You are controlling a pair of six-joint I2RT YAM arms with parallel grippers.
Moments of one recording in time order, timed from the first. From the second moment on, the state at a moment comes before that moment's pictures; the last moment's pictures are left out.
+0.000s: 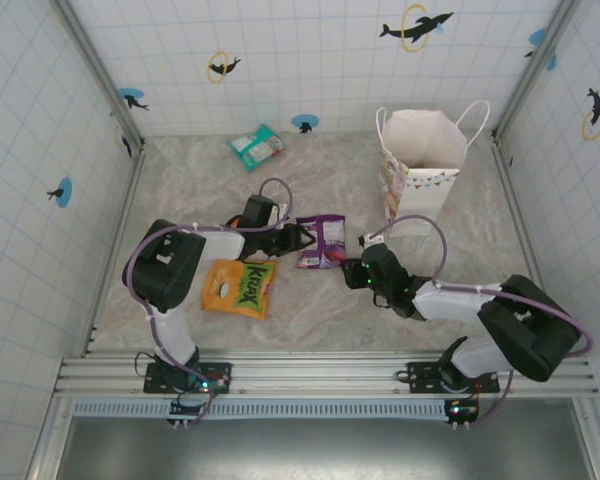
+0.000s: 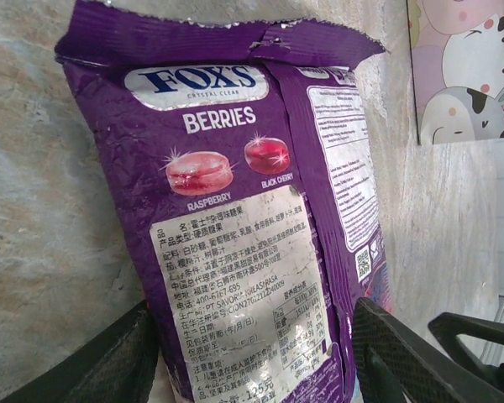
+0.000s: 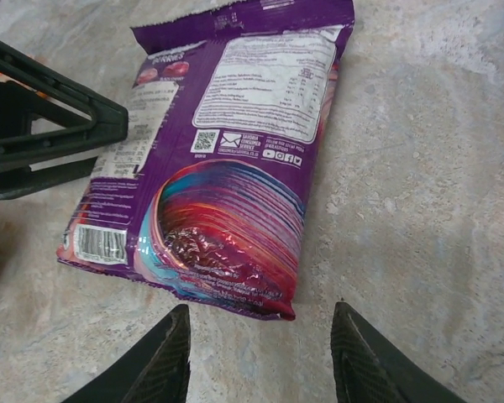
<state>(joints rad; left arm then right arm) -0.50 1.87 0.89 0.16 0.60 -0.64 0.79 1.41 0.42 0.32 0.13 0.58</state>
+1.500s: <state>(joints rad) -0.53 1.83 0.86 0.23 0.70 -0.65 0.79 1.35 0.36 0.48 0.06 0.58</state>
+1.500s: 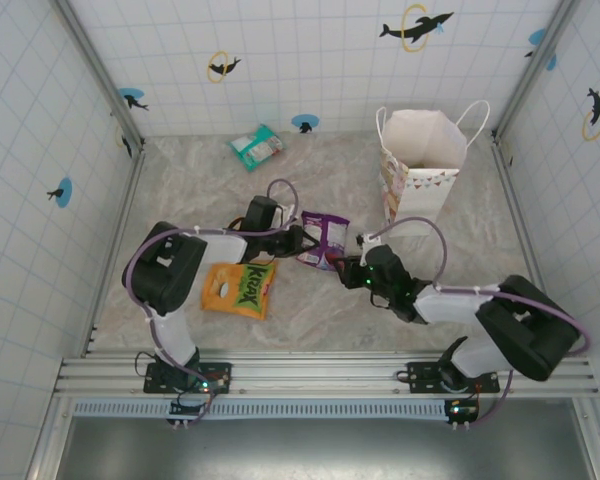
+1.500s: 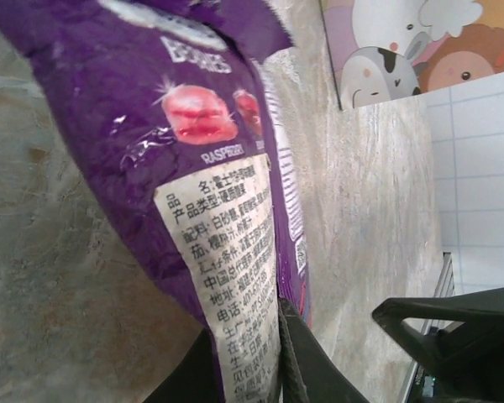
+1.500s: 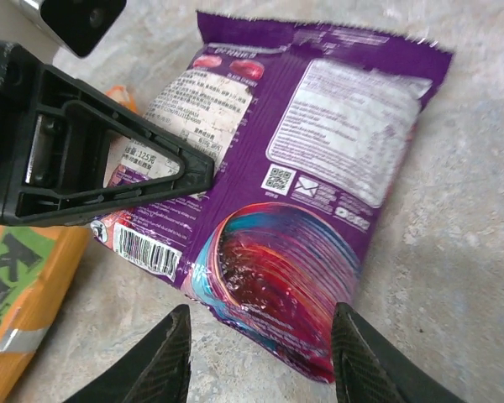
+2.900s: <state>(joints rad) -0.65 1.34 0.67 0.44 0.96 -0.39 0.54 0.94 0.18 0.80 -0.64 0.71</state>
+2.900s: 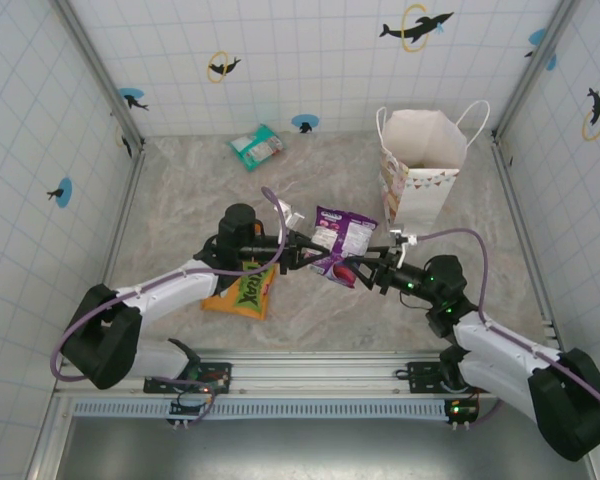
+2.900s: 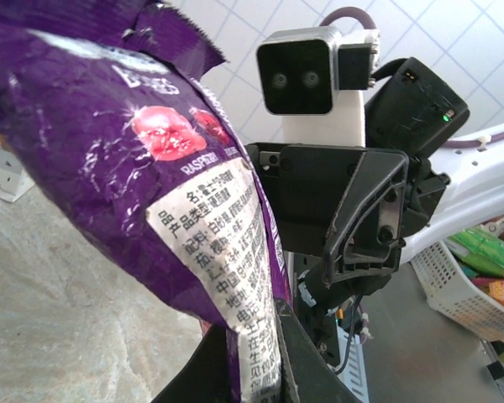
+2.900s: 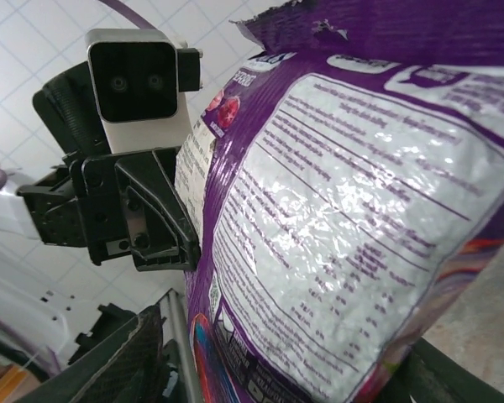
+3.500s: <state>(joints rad) -0.66 1.34 0.71 0.39 0.83 -0.35 0.54 0.88 0.19 0.75 -0.58 0.69</state>
